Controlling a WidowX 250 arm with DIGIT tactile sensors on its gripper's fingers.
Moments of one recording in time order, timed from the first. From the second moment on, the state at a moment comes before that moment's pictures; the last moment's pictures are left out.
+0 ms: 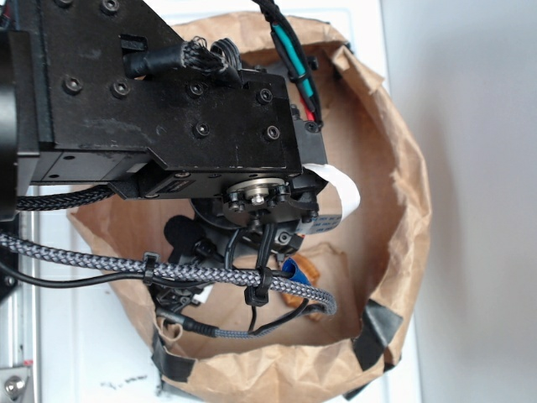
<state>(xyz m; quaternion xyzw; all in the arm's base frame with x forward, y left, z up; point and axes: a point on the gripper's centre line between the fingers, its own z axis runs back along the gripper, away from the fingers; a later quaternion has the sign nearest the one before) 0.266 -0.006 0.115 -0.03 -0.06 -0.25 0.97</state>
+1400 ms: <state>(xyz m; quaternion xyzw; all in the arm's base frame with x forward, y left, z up) 0.346 -0.021 0.042 0.00 -0.12 -0.30 0.95</state>
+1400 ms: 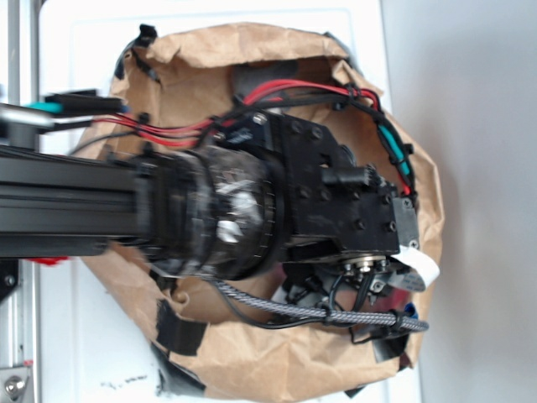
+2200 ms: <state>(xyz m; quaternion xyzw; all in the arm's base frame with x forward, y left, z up) 0.326 -0.019 0.042 0.03 -0.13 -0.31 0.94</state>
